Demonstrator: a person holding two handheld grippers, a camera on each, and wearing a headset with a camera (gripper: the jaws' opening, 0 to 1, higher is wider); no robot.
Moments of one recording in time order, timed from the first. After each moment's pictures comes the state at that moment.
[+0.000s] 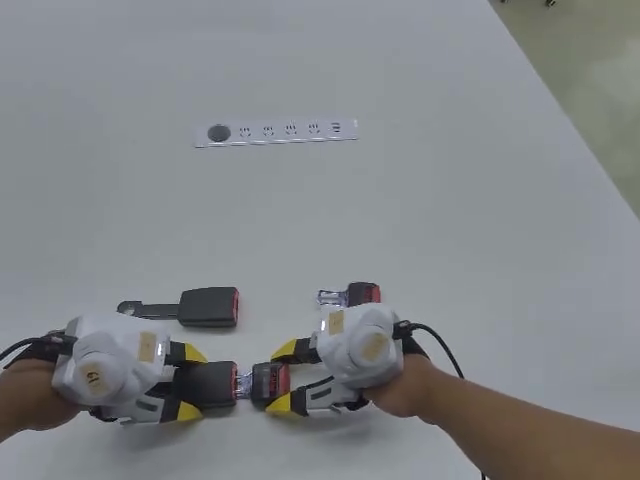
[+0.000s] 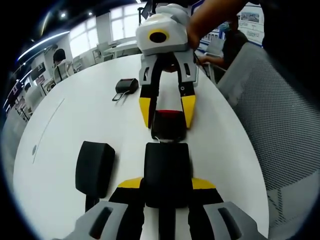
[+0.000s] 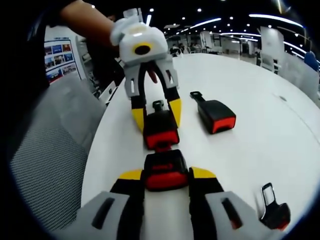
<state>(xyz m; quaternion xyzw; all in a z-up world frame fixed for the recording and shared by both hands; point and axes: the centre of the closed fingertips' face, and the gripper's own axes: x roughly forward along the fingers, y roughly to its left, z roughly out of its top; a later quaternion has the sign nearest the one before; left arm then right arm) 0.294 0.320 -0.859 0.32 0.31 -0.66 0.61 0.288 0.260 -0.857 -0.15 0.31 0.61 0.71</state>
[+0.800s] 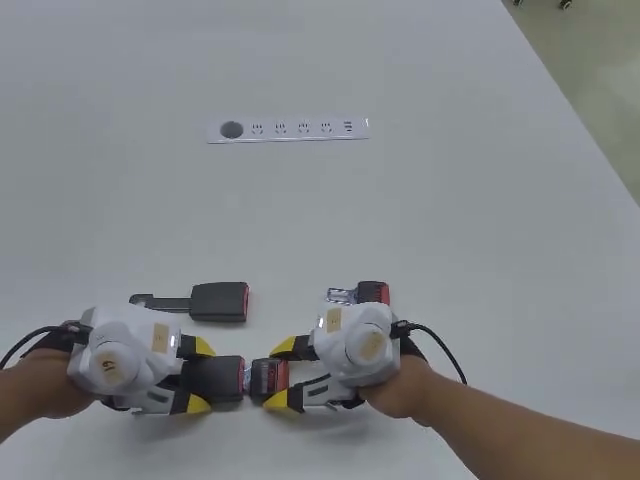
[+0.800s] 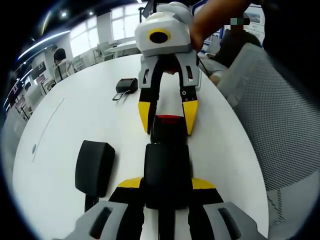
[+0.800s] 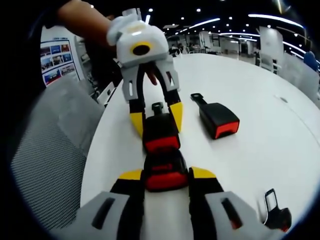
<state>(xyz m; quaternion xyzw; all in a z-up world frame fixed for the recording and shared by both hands) 0.295 0.320 -0.858 0.31 0.31 -0.66 0.61 0.288 0.268 -0.855 -0.15 0.31 0.61 0.71</state>
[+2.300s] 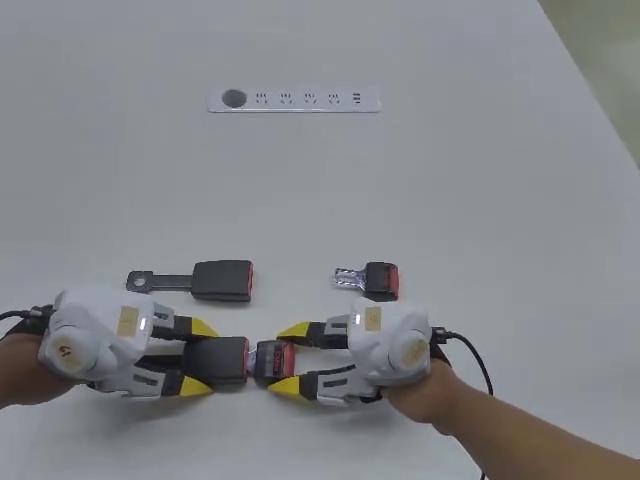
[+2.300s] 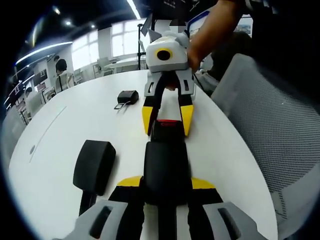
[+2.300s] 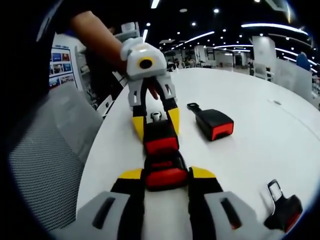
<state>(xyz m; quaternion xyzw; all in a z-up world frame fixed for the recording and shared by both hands) 0.293 0.323 -0.855 0.25 0.25 -0.69 0.63 0.287 0.267 -0.854 -0.11 0.26 0.60 0.75</state>
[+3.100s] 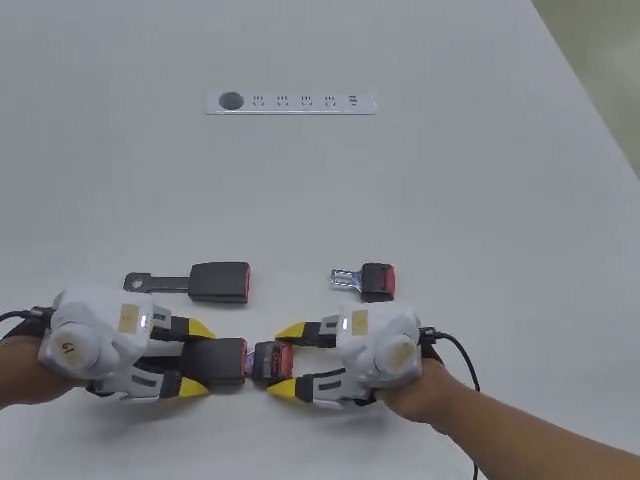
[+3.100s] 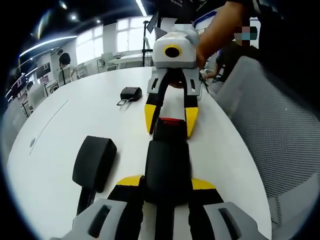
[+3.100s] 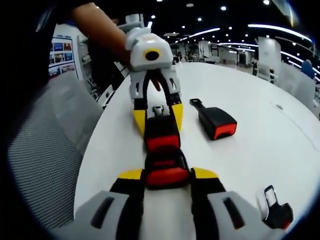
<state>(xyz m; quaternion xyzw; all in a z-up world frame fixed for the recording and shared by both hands) 0.289 0.320 -0.852 0.25 0.28 -0.67 0.64 0.284 0.268 -0.856 -0.17 0.27 0.60 0.73</state>
